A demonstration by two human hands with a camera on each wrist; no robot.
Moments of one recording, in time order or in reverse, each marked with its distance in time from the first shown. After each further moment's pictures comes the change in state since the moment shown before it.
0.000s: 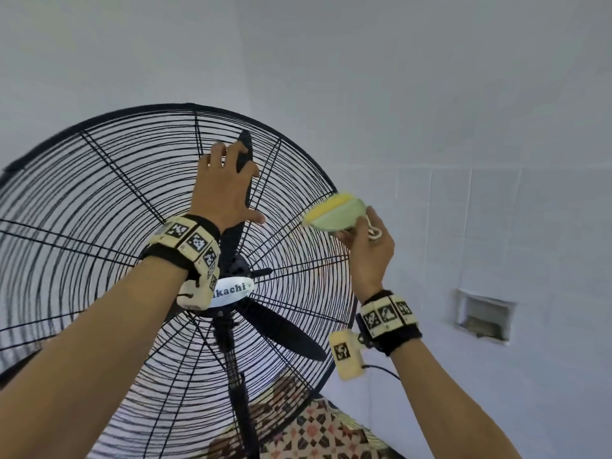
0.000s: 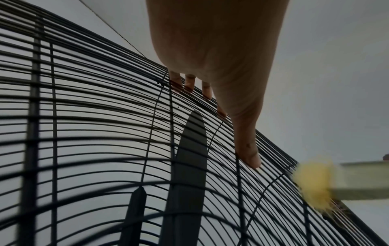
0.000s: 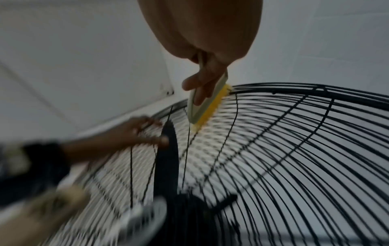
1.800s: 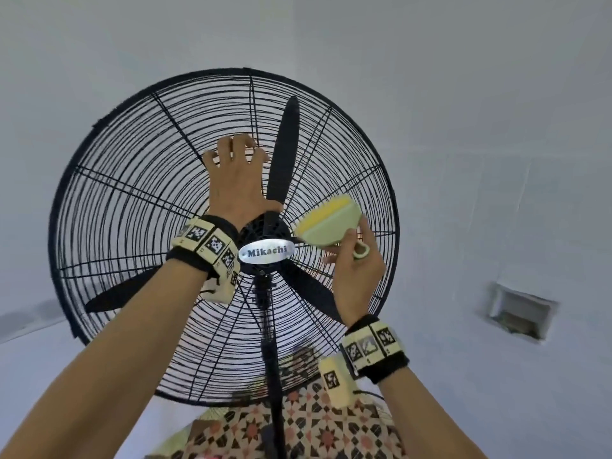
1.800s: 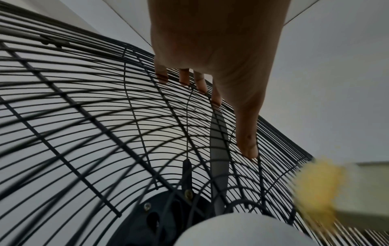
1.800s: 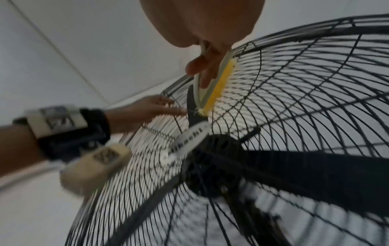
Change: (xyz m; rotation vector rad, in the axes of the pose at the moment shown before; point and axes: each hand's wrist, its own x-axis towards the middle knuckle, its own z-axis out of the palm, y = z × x) left_hand -0.079 -0.028 0.000 -0.056 0.038 -0.252; right_hand -0.121 0.021 0.029 -0.162 -0.105 -0.027
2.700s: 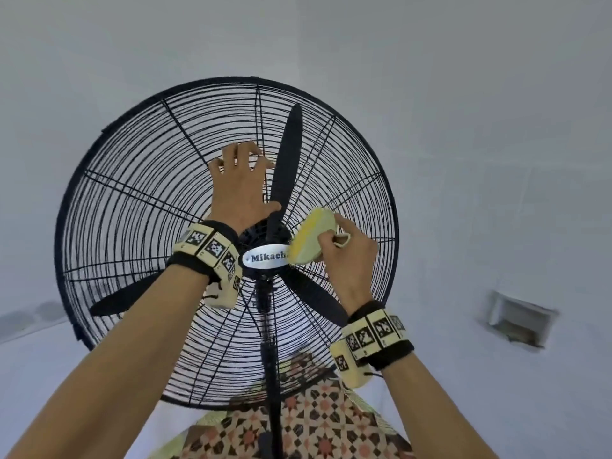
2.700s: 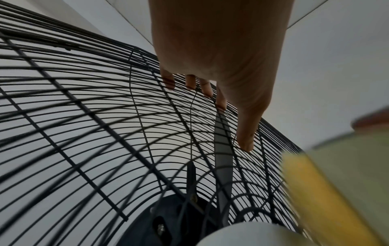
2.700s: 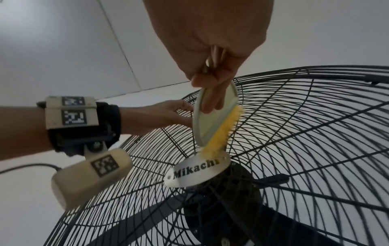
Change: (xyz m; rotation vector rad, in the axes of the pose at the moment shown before) left_hand -0.001 -0.010 0.002 -0.012 0.004 0.030; right_hand 0.024 -0.015 0.014 -0.381 -0.225 -0.137
